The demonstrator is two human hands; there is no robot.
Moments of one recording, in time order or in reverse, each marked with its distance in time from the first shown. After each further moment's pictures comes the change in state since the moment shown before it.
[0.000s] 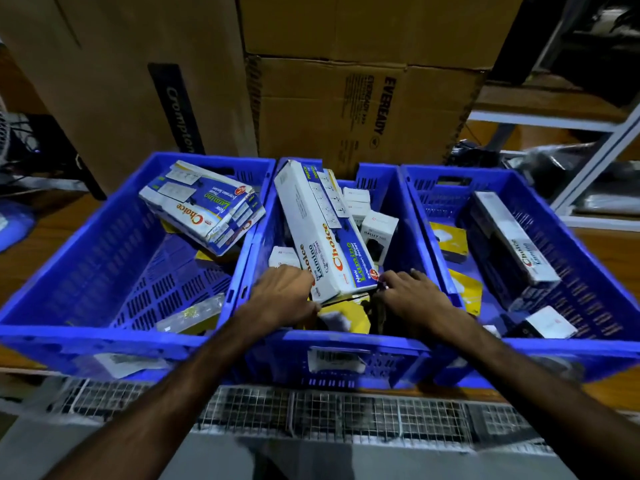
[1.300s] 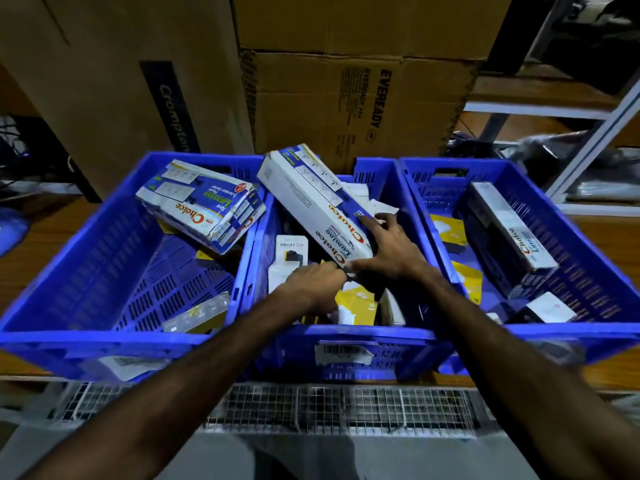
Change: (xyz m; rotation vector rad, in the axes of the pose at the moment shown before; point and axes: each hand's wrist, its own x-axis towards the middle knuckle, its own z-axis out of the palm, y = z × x) left_hand 0.038 0.026 0.011 0.026 -0.189 0.226; right_hand 0.084 0.022 0.006 0.721 0.334 0.232
